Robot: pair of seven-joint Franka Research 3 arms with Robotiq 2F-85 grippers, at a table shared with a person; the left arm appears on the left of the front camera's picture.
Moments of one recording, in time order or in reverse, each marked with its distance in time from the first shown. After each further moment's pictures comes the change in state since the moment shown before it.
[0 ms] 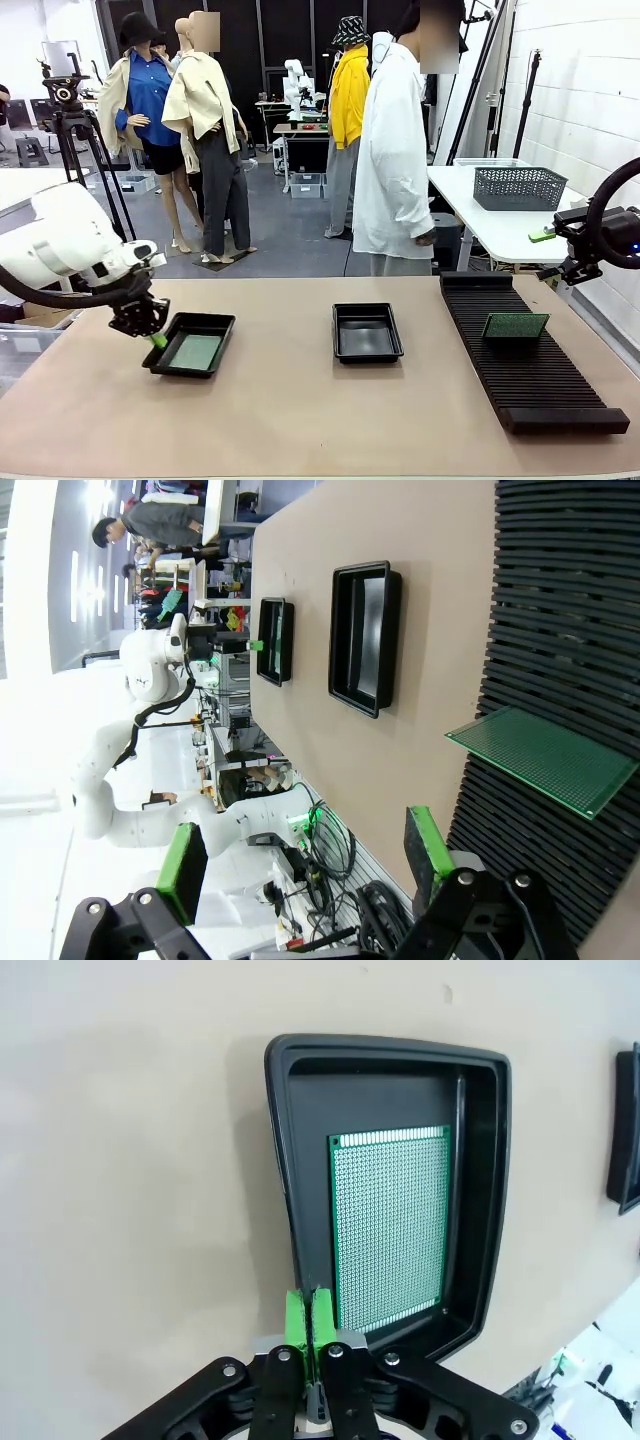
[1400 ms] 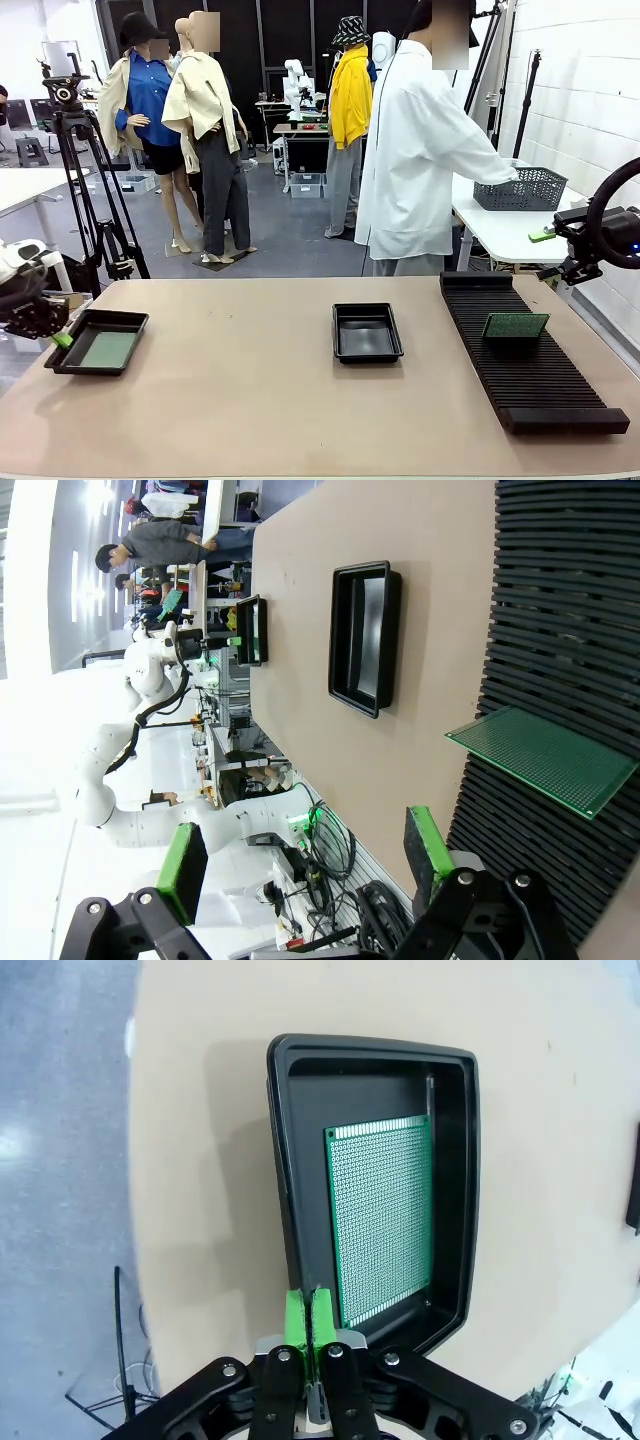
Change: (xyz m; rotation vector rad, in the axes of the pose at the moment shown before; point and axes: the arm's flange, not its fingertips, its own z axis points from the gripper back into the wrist) left arm -0.028 0.172 0.072 -0.007 -0.120 0.119; right arm 0.000 0.000 0.000 0.000 0.000 0.000
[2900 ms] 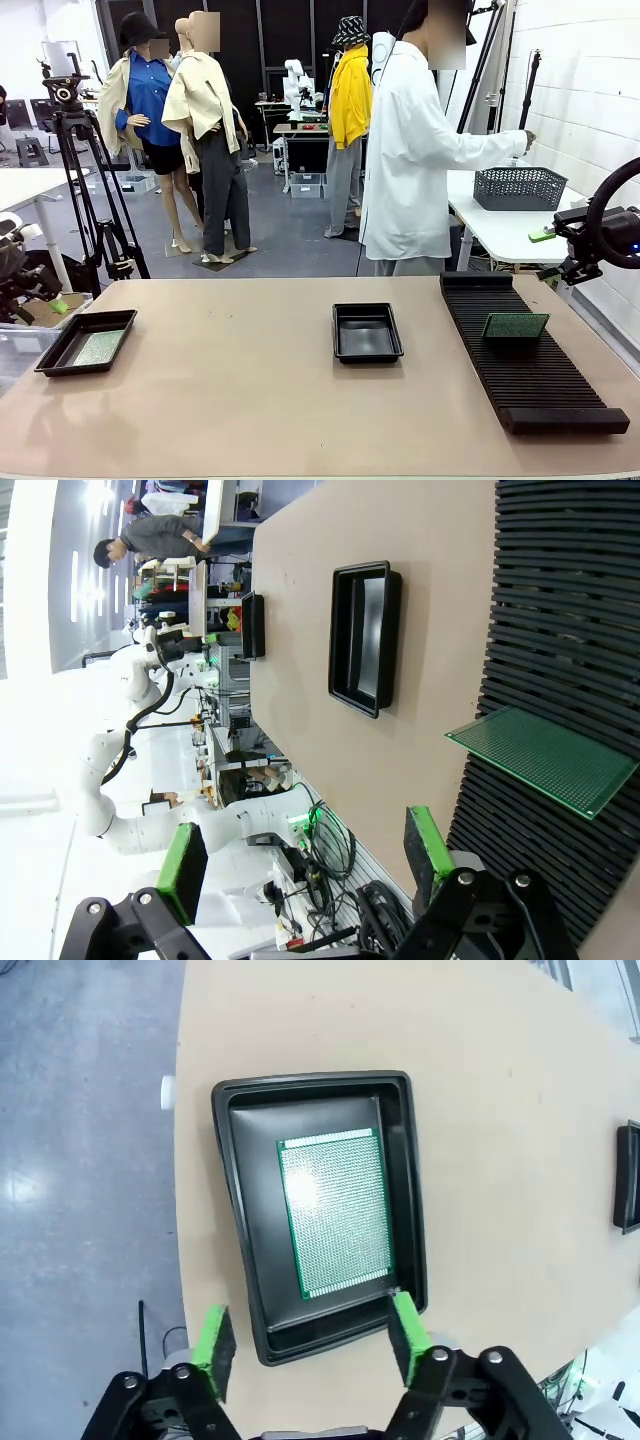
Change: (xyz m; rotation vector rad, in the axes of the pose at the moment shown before) left arm -0.001 -0.010 0.054 0.016 -0.102 -0.059; right arm 0.000 0.000 0.000 0.000 0.000 0.000
